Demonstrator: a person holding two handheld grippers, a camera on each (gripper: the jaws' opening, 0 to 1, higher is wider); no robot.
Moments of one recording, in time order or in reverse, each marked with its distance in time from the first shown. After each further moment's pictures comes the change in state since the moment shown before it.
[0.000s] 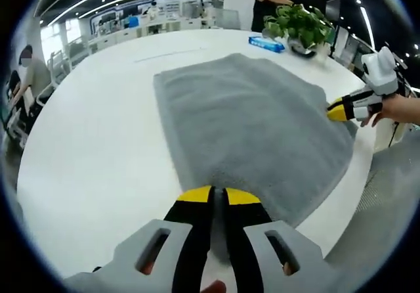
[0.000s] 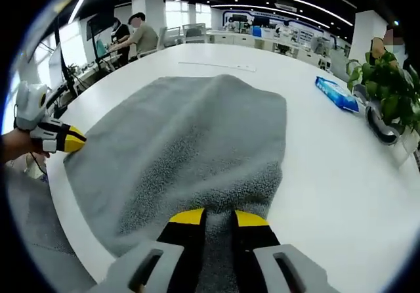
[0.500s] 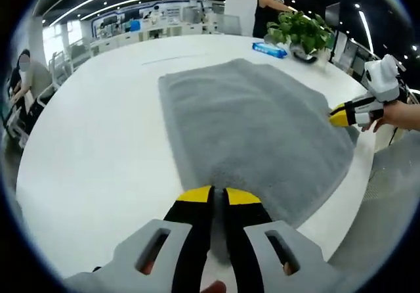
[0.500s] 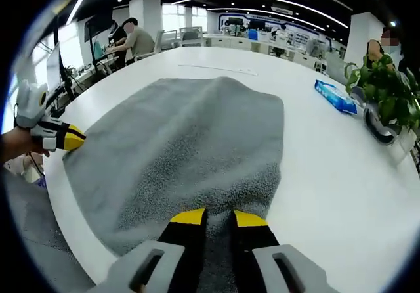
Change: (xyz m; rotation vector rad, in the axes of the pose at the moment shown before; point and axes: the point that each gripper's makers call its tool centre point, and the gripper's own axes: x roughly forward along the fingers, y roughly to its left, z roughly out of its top) left arm -0.006 0.019 -0.001 -0.003 -0.035 0.003; right arm 0.003 0.016 0.004 0.005 -0.025 -0.023
